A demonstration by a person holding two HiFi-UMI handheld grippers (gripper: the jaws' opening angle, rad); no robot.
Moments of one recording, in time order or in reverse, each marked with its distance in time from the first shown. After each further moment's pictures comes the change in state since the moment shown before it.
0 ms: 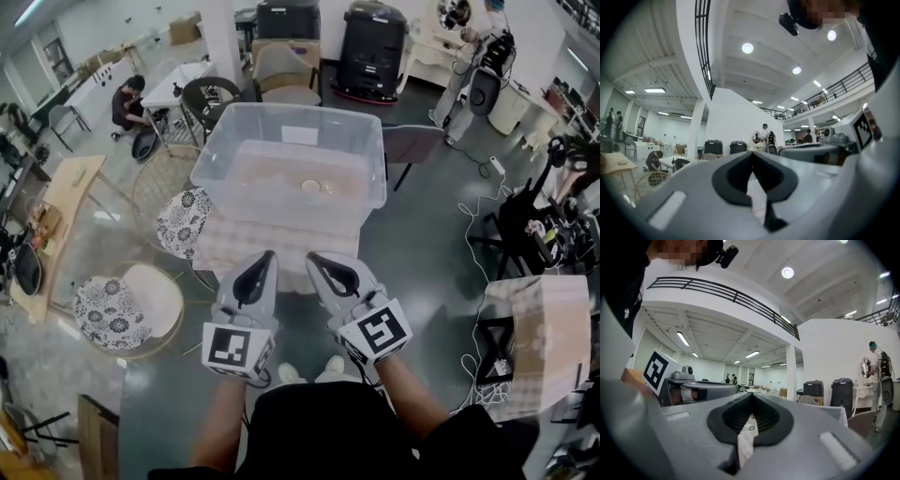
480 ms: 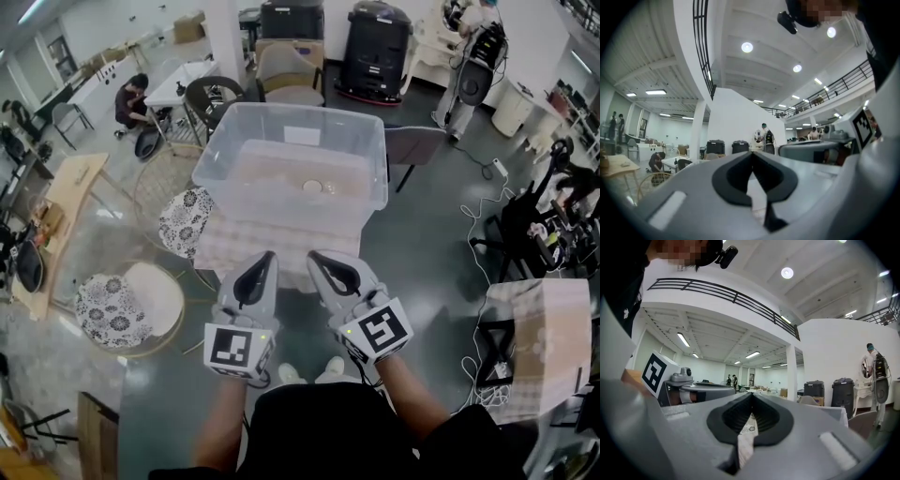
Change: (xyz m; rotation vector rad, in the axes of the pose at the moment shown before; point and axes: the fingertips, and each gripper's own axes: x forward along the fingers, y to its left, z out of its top) left arm 0.002 -0.003 -0.004 0.021 0.016 0.015; right arm -0.001 -0.006 0.001 0.005 -0.009 0.009
